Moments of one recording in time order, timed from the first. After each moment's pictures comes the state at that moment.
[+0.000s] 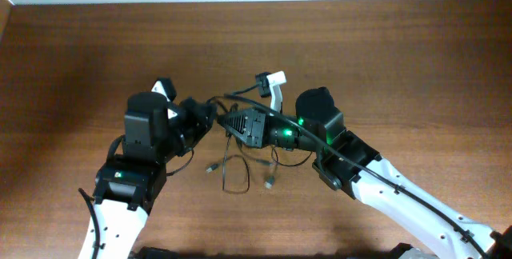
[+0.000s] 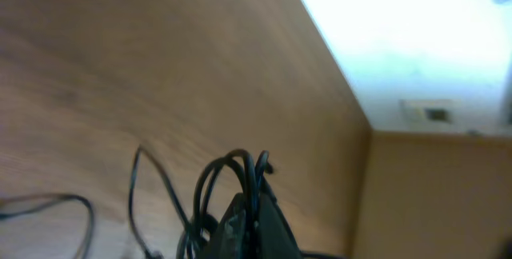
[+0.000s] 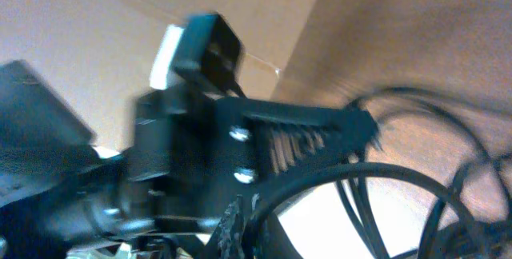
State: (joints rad) left arm -0.18 1.03 0.88 -0.46 0.31 -1.02; right arm 0.70 1.40 0.93 0.27 -0.60 0.96
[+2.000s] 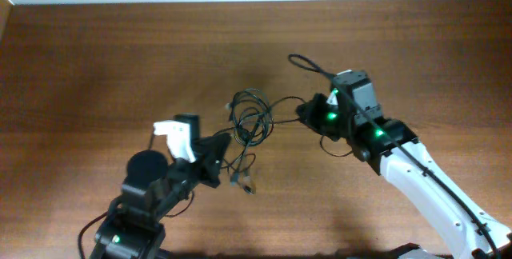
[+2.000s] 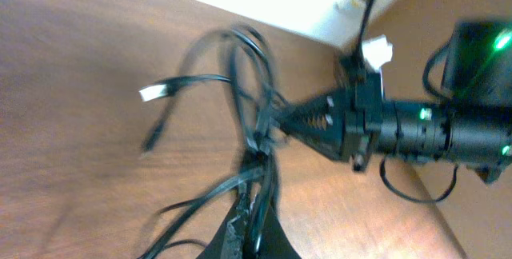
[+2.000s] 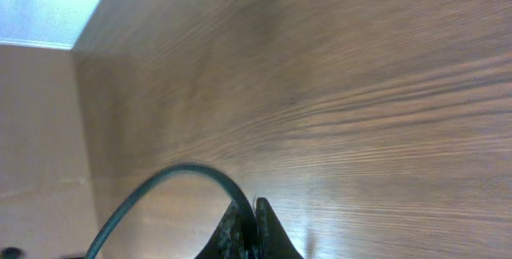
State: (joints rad) left arm -0.34 0.64 0.62 -0.33 0.32 -0.52; right arm 0.38 1.39 0.95 -0.38 -0.29 0.93
